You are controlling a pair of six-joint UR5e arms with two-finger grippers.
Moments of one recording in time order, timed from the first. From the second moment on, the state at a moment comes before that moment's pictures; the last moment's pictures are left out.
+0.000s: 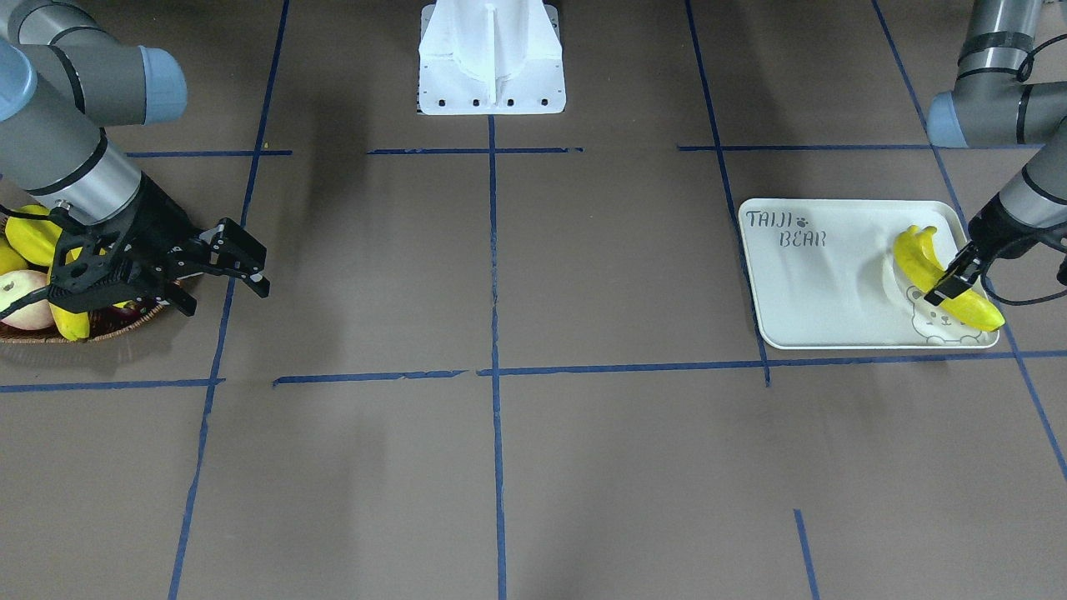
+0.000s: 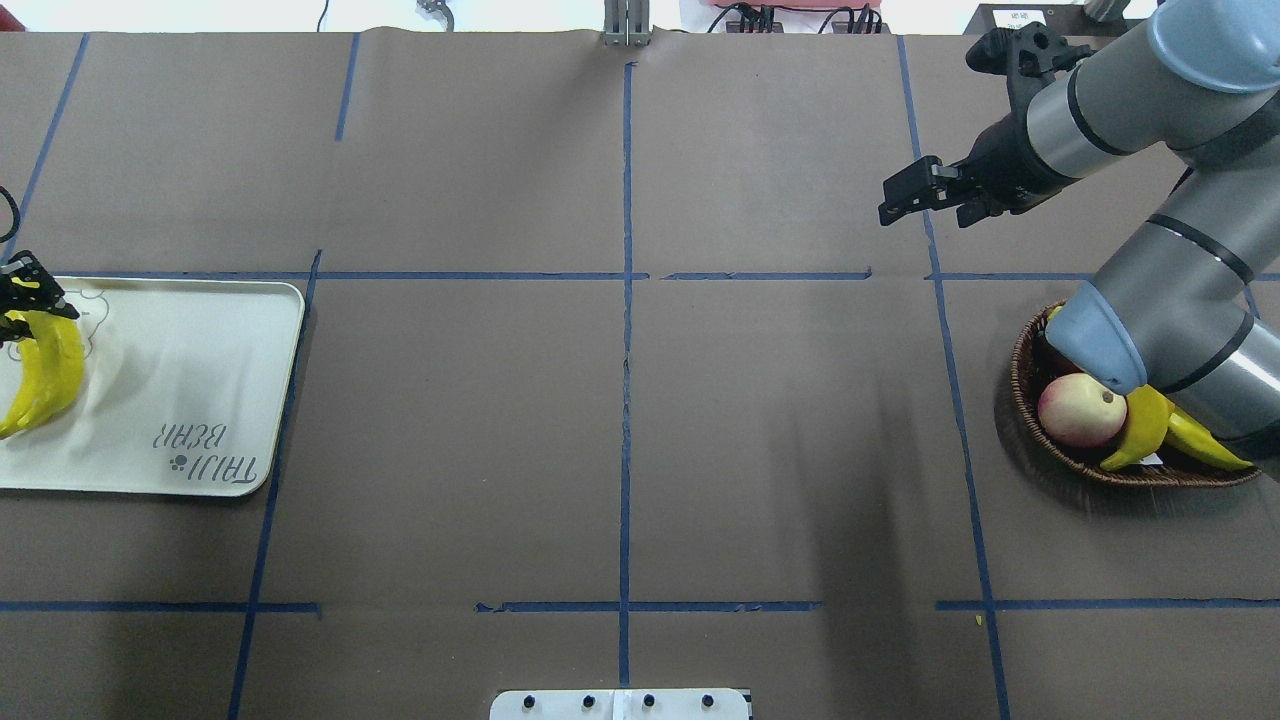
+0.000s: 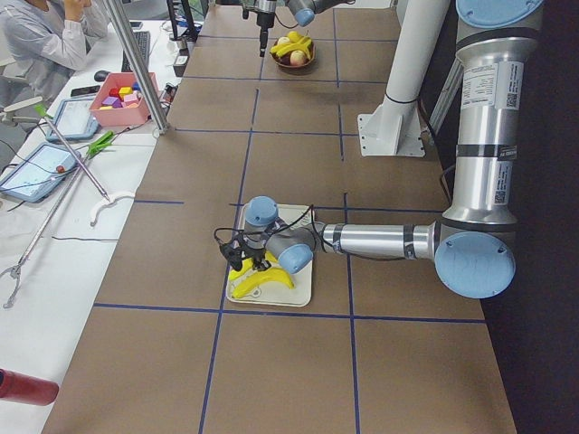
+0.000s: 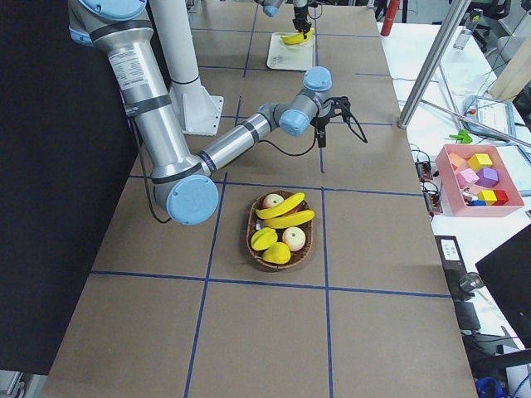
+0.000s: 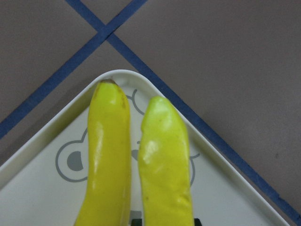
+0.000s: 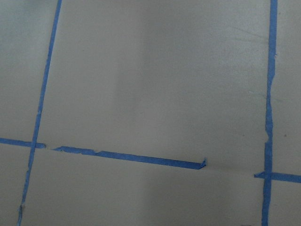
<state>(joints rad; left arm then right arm) -1.09 -1.57 -1.46 -2.34 -2.15 -1.53 0.96 -1.21 1.78 -1.25 2.20 0.91</state>
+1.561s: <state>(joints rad) -1.23 -1.69 -1.58 -2.34 -2.39 -1.38 1.04 -1.51 1.90 -1.29 2.16 0.61</state>
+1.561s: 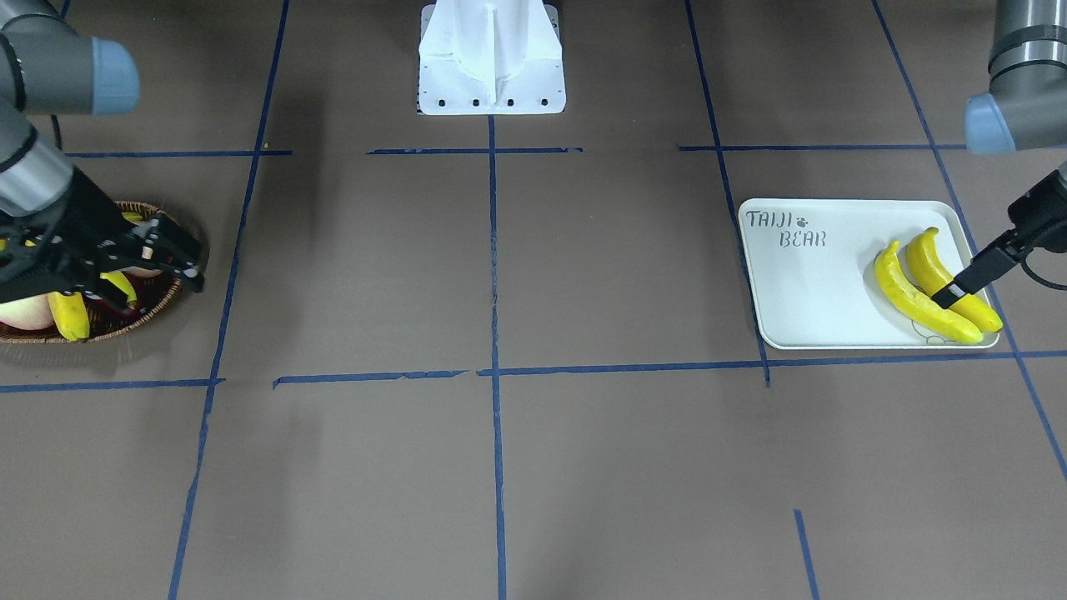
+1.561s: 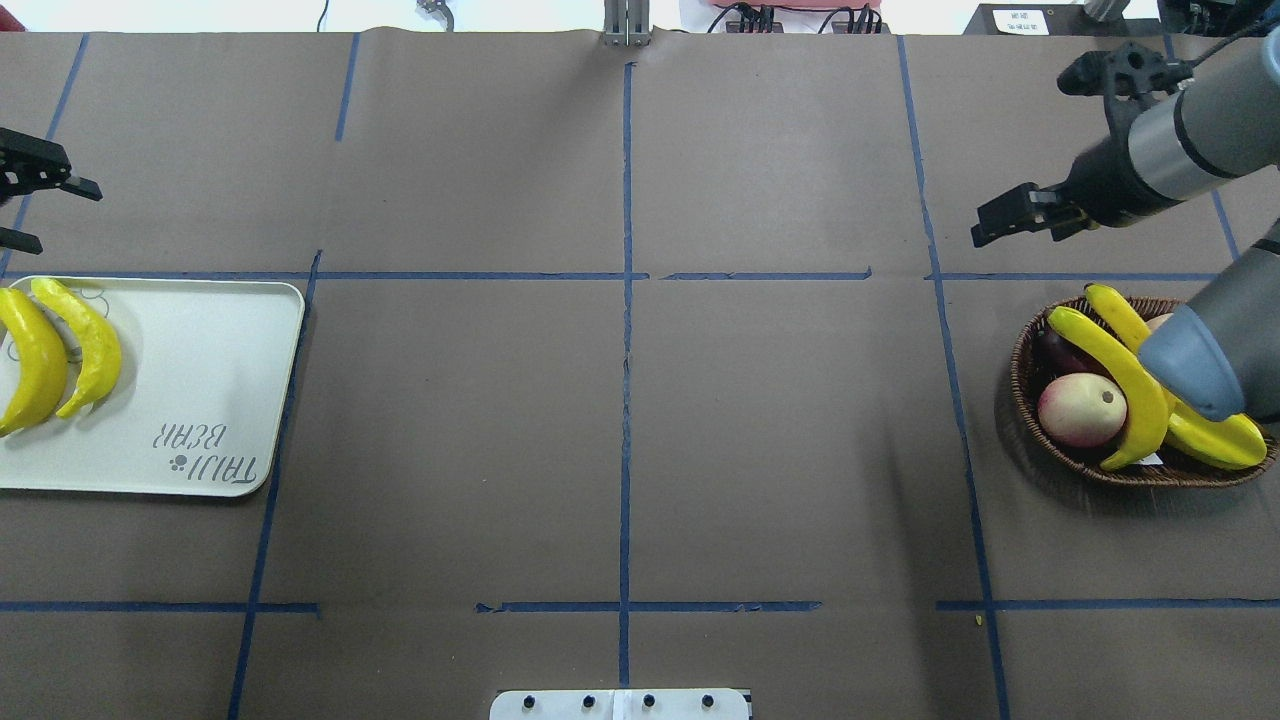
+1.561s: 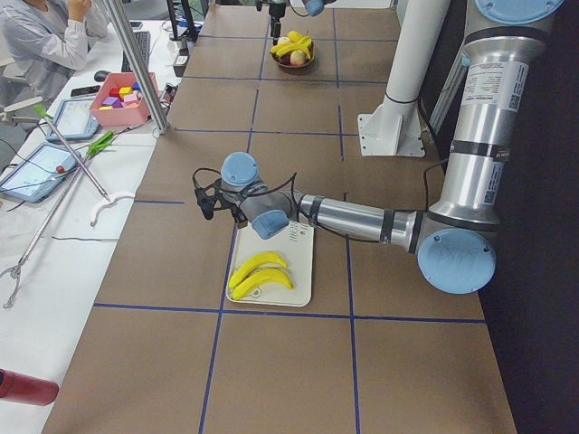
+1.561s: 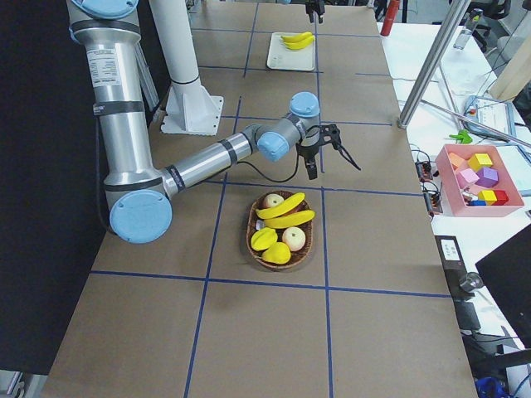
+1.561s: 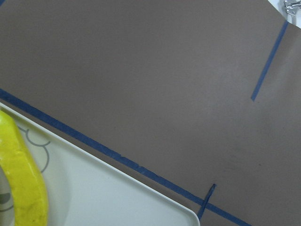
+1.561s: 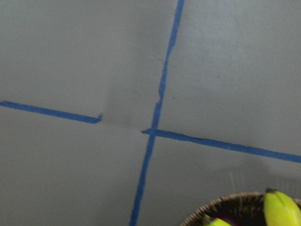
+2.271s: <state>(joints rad) -1.22 -1.69 -1.58 -2.35 -2.39 -1.38 1.04 -1.75 1.93 -0.99 2.25 0.62</state>
